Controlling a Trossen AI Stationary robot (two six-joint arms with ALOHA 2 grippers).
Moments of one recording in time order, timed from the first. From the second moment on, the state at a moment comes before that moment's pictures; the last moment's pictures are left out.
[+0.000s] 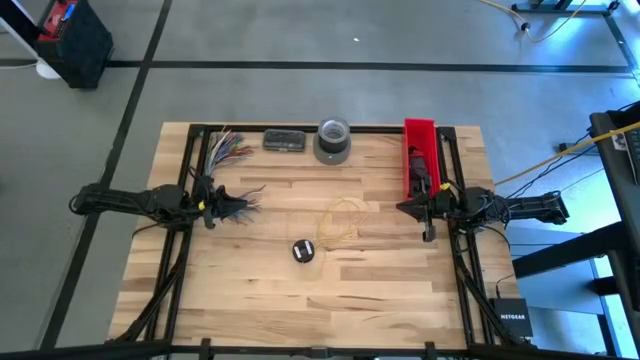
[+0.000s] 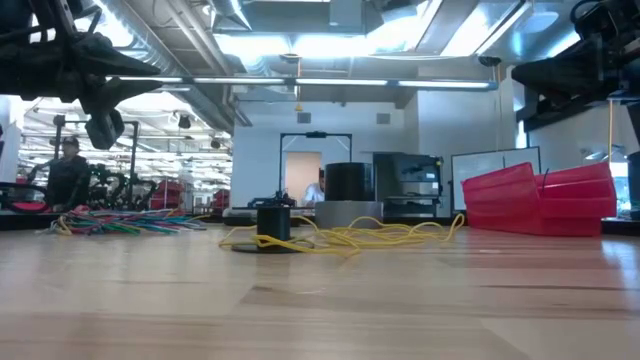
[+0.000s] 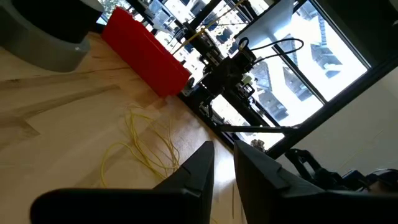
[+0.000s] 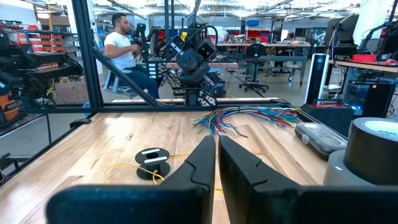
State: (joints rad) left arm -0.14 0.02 0.02 0.01 -0.26 -0.77; right arm 0.10 0.00 0.01 0.05 0.12 -0.01
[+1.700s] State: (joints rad) left arm -0.14 0.09 0.09 0.45 -0.34 0.02; right arm 0.10 0.04 0.01 0.33 0.17 0.04
